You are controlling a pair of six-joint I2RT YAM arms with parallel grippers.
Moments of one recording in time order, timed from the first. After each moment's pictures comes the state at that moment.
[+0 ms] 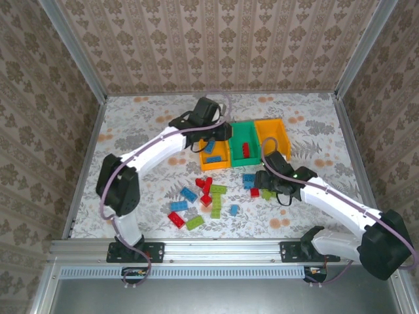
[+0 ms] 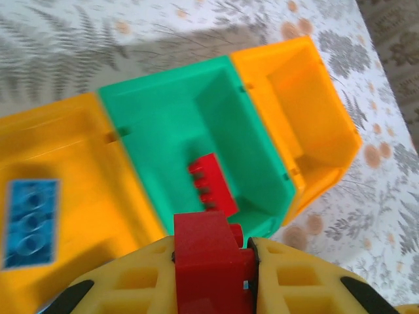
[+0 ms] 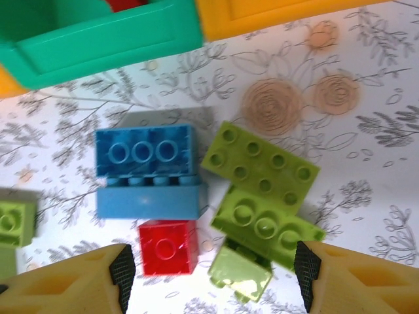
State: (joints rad) left arm -0.72 1.85 1.57 -0.47 0.20 -0.50; right arm 0.59 1.13 0.72 -0.67 0.20 0.67
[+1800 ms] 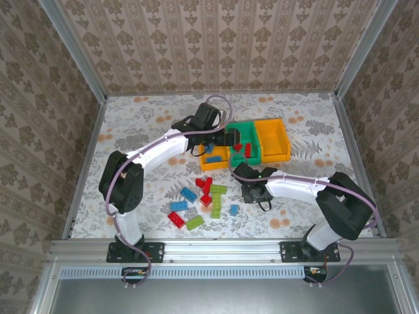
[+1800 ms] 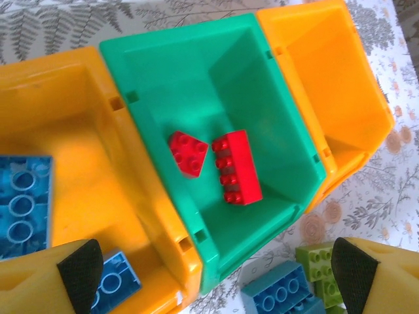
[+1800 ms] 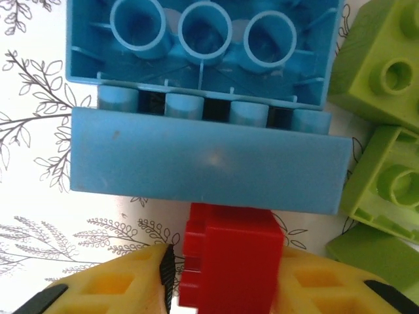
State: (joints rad) left arm -0.70 1.84 1.46 -0.43 0.21 -0.51; right arm 0.77 1.54 0.79 -0.64 0.23 0.70
